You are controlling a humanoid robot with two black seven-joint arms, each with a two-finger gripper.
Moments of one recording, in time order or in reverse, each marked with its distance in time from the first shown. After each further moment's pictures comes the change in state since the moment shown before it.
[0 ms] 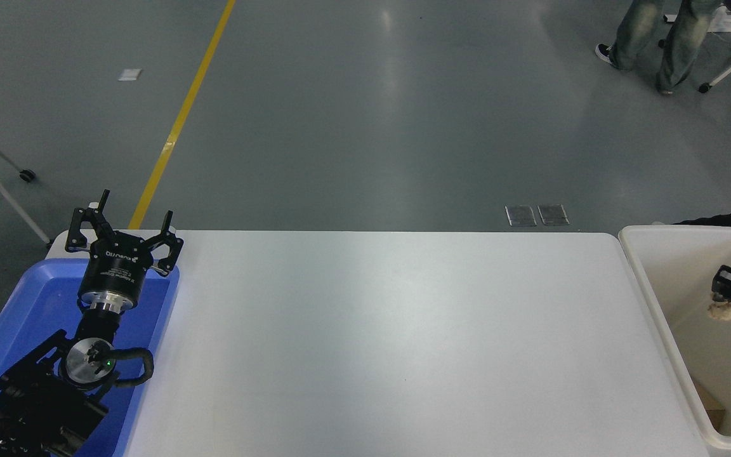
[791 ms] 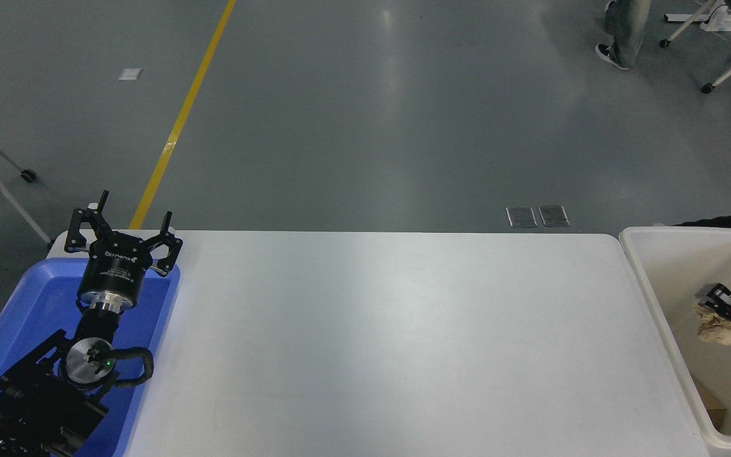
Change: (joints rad) left arm -0.001 0.000 0.000 0.000 0.001 0.003 -0.001; right arm -0.048 0.028 0.053 -0.033 0.039 -0.105 0.001
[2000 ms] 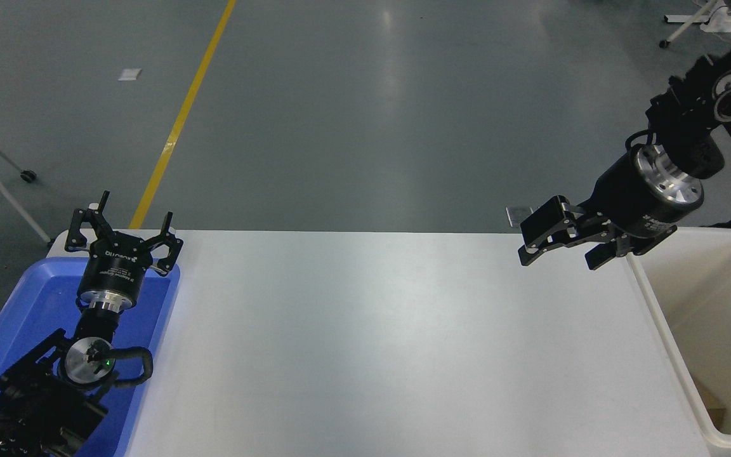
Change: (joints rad) left arm 0.001 0.001 0.003 0.000 0.000 -0.003 0.002; right arm 1.439 0.119 -0.750 1.204 0.220 0.527 -0.046
